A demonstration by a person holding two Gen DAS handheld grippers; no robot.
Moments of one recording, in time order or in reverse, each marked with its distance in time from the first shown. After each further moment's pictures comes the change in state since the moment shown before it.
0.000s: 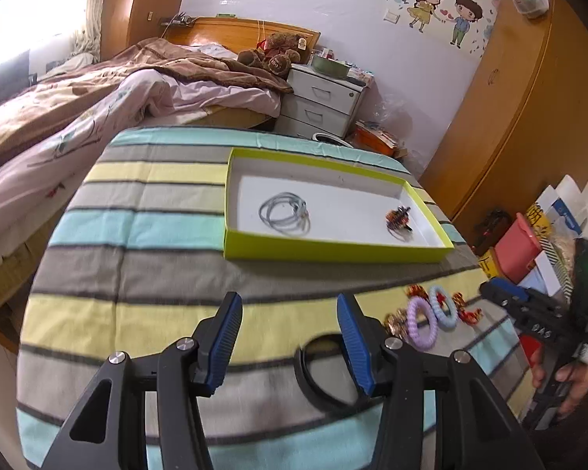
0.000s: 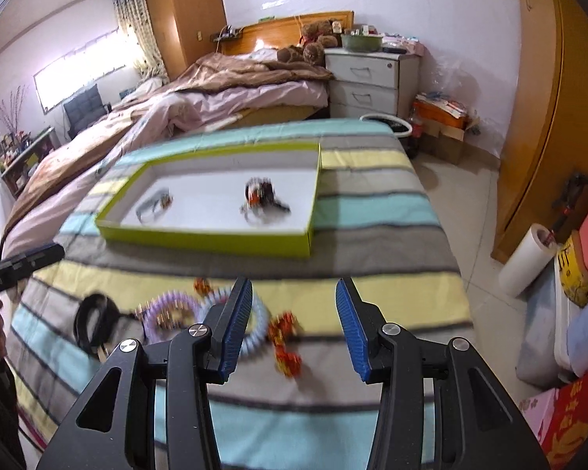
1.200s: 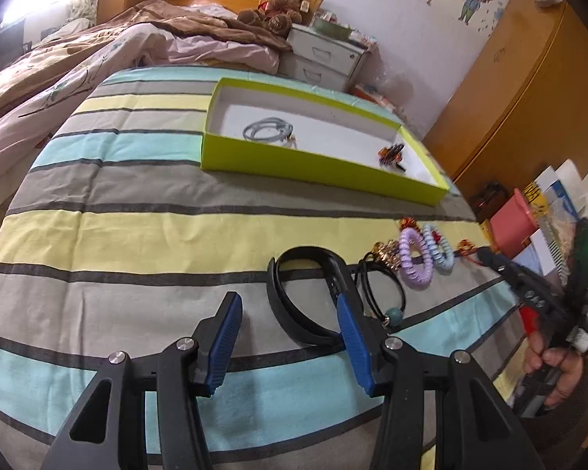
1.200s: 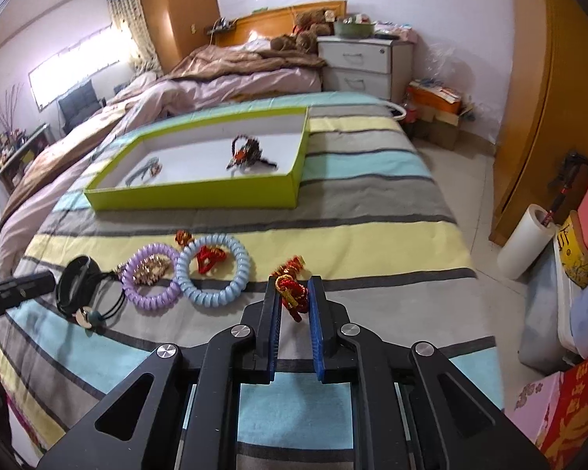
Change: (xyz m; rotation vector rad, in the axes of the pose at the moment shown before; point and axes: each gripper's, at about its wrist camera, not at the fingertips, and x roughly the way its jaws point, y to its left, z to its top) left arm 0.021 -0.013 -0.038 -0.033 0.149 -0.002; right arm -0.002 -0.011 -0.032 0.045 -0.020 -0.016
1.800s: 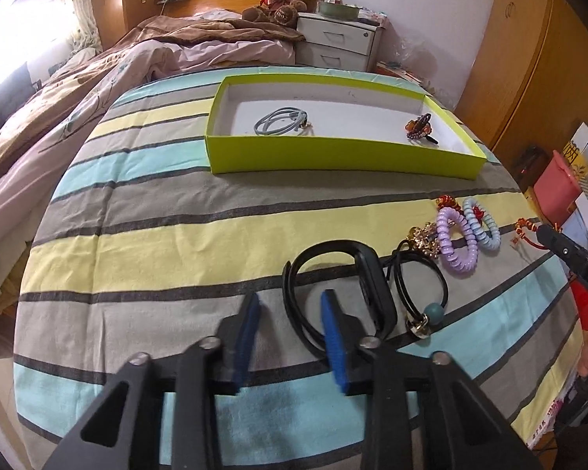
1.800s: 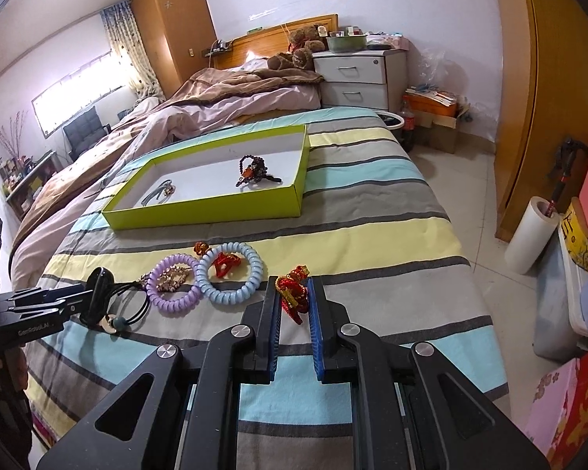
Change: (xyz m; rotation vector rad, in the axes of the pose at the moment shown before) left arm 0.014 -0.020 0.002 0.116 0.029 0.197; right arm -0.016 0.000 -0.006 0.048 -0.051 0.043
